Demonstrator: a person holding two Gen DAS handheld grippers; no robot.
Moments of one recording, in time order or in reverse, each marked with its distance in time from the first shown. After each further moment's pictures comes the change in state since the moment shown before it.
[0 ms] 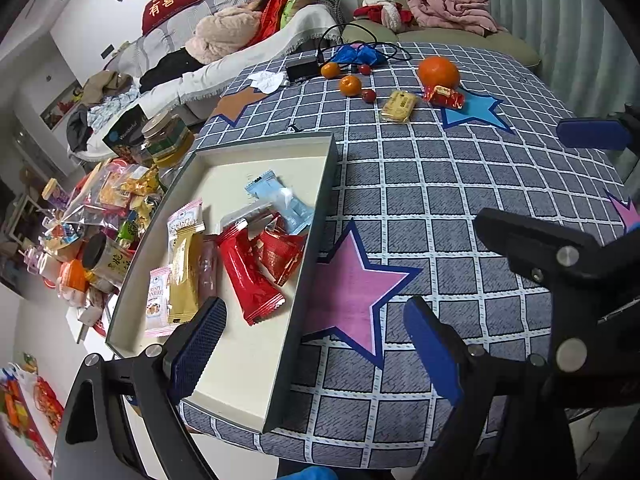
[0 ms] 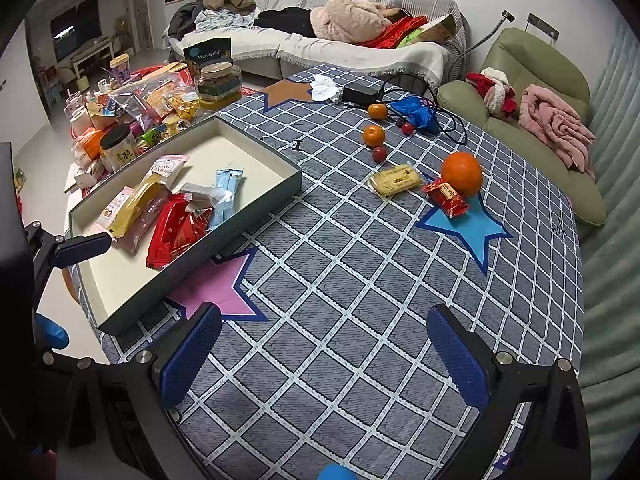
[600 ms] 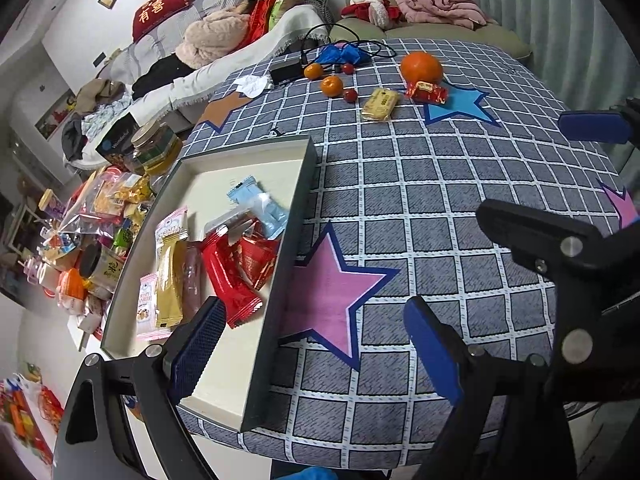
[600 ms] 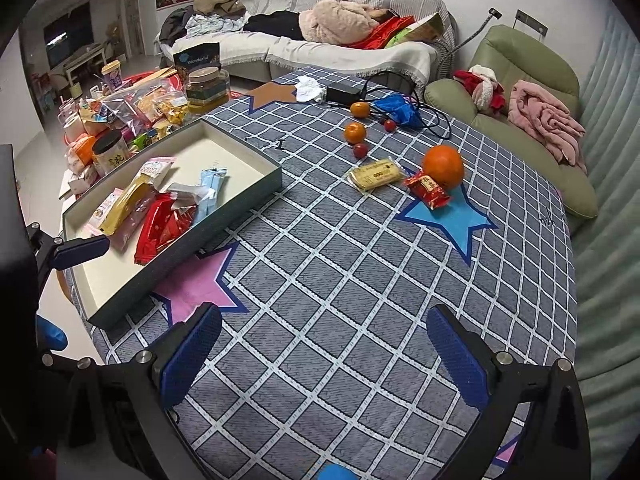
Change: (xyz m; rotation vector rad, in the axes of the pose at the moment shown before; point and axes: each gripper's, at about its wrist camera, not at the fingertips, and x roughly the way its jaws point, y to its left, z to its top) left arm -0.003 -0.020 0.003 0.039 0.002 -0.003; right arm -0.006 -0.019 -0.012 0.028 -0.014 -0.019
